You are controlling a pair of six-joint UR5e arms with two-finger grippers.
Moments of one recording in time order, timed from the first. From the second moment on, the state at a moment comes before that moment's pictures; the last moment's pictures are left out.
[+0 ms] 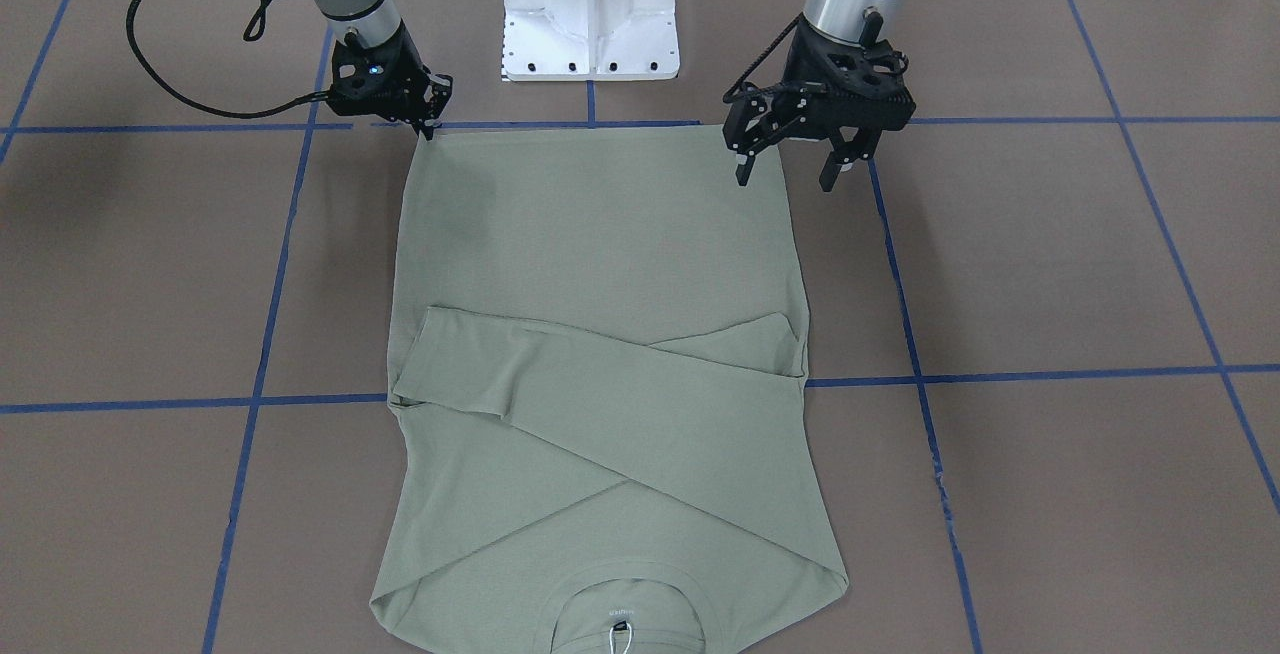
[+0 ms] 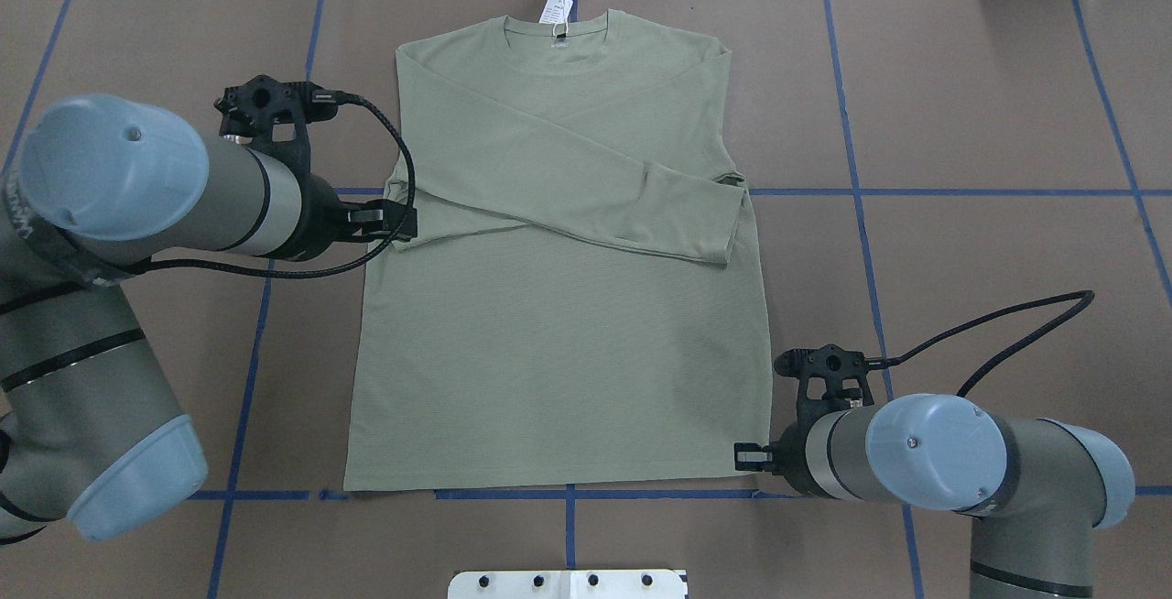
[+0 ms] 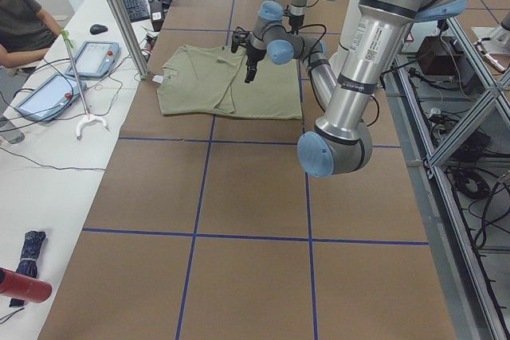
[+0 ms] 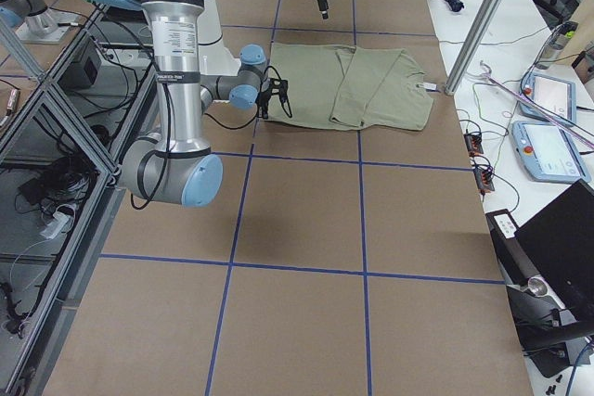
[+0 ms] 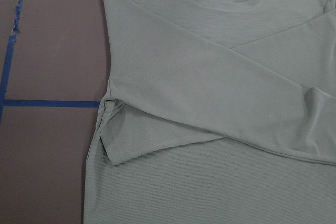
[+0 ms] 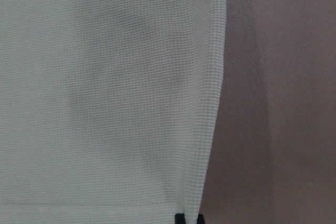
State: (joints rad) left arm -0.62 -1.95 -2.08 -1.61 -1.77 -1.21; right arm 0.24 -1.48 2.07 -1.25 1.70 1.45
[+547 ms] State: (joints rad) left arm -0.42 -1.79 -2.09 -1.65 -1.75 -1.43; right arm 0.24 -1.47 2.11 -1.24 1.70 1.45
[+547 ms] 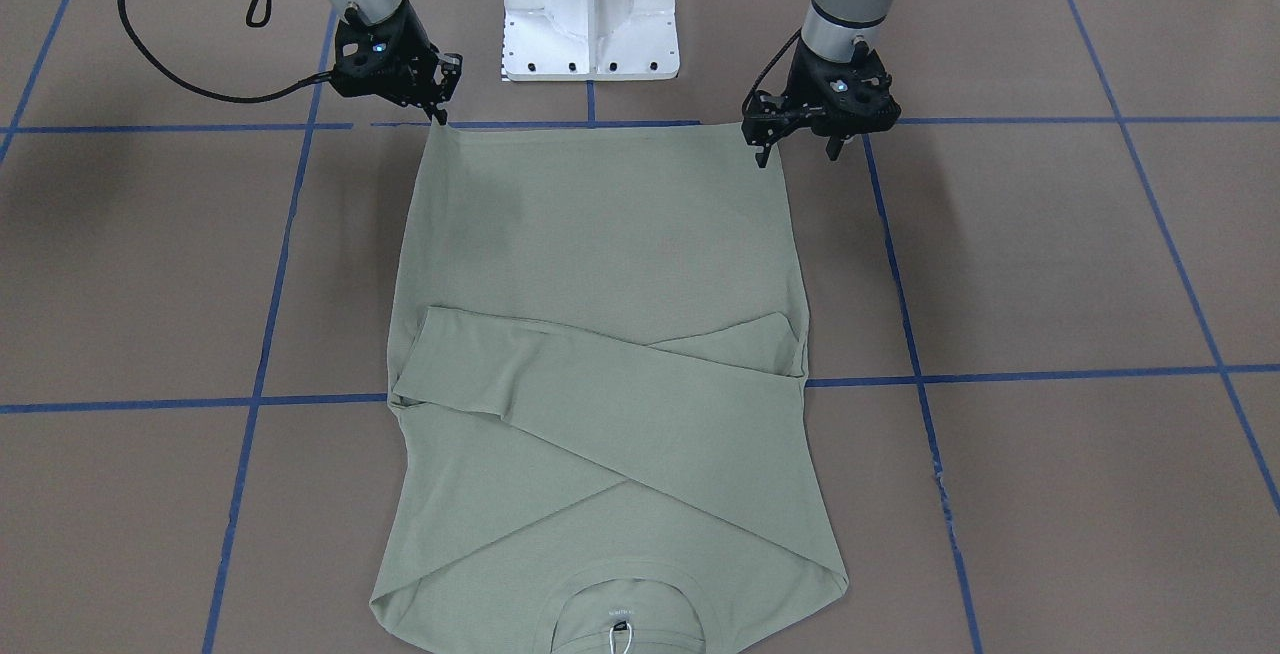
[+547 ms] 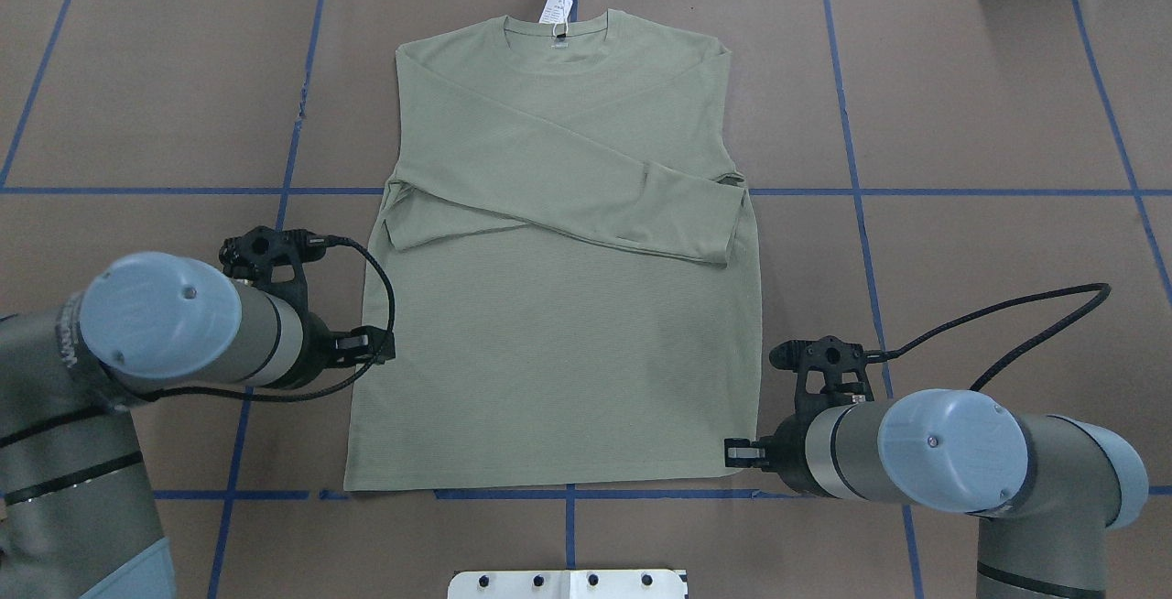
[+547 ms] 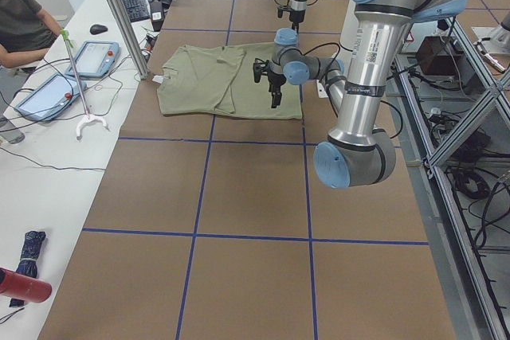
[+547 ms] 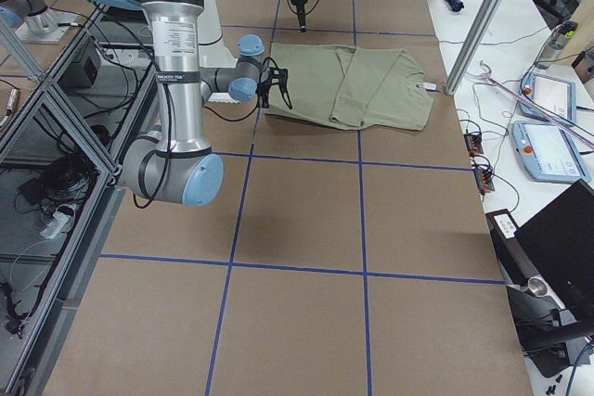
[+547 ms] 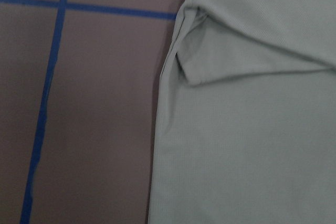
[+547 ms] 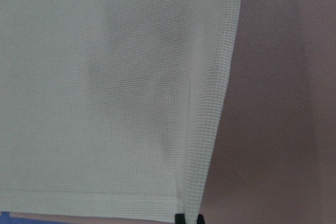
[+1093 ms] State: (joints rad) left arm -0.25 -1.70 -2.07 -1.82 -1.69 -1.63; right arm 0.25 -1.47 2.11 -1.24 1.70 1.45
